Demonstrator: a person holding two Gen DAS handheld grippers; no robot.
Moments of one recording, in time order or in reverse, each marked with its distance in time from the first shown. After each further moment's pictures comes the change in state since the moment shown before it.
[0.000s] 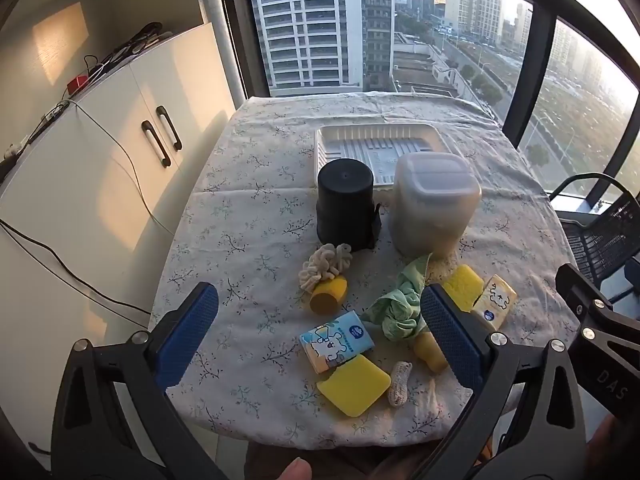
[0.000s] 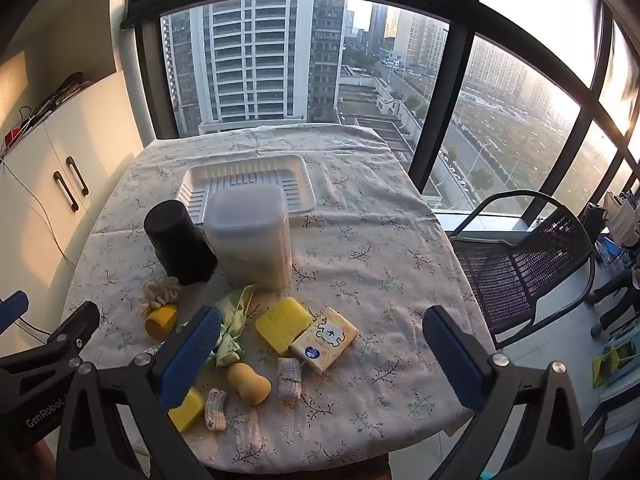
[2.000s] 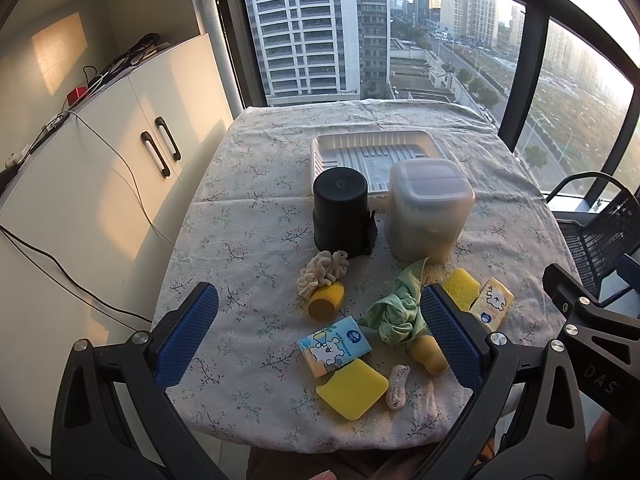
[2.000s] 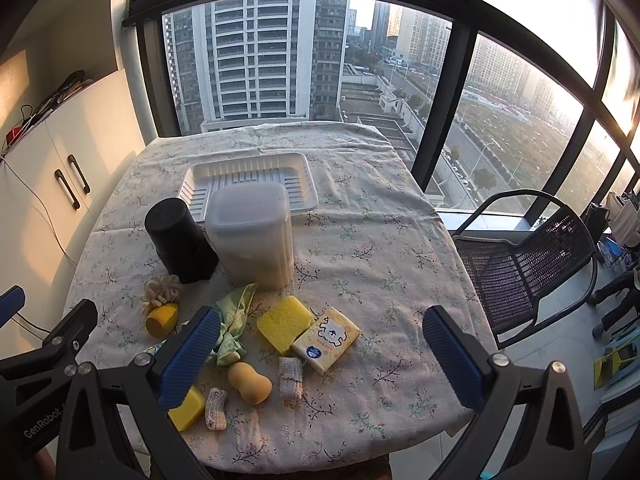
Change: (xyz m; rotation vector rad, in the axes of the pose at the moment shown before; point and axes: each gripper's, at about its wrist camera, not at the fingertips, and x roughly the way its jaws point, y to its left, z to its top) left arm -0.006 -0.001 0.003 0.006 -0.006 -0.034; right arm 0.002 0.000 0.001 0.006 -0.003 0.010
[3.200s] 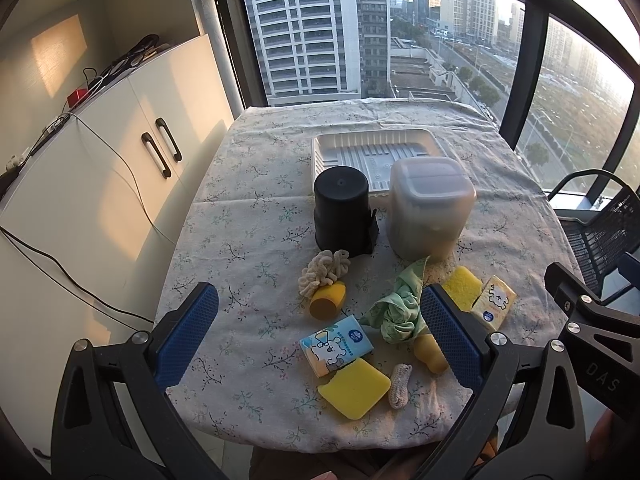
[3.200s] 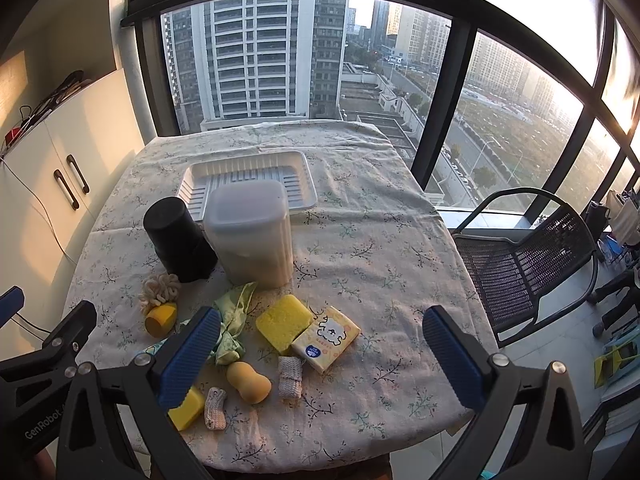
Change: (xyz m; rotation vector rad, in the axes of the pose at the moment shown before) left arm 0.002 0.001 -0.001 0.010 -0.001 0.014; right arm 0.003 -0.002 -0.001 0.000 0.008 0.001
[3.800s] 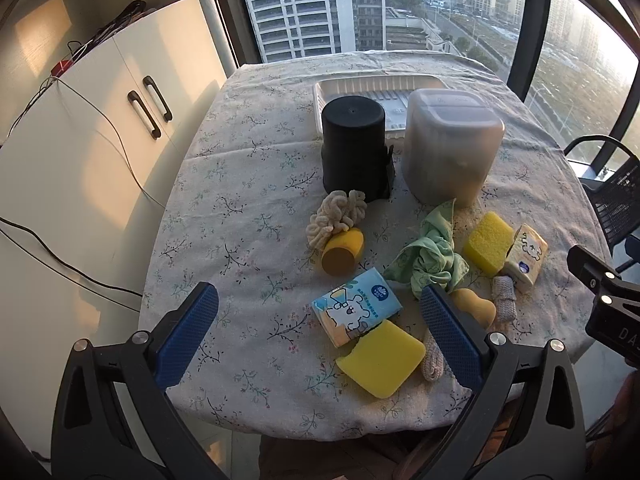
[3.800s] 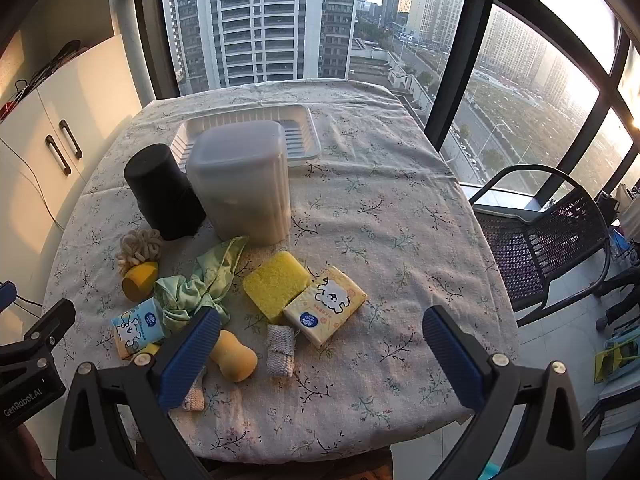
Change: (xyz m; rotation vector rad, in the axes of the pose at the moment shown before) left arm 0.054 0.009 -0.044 0.051 0.127 0.000; right arm 0.050 -0.005 -0.039 -0.034 0.090 0.043
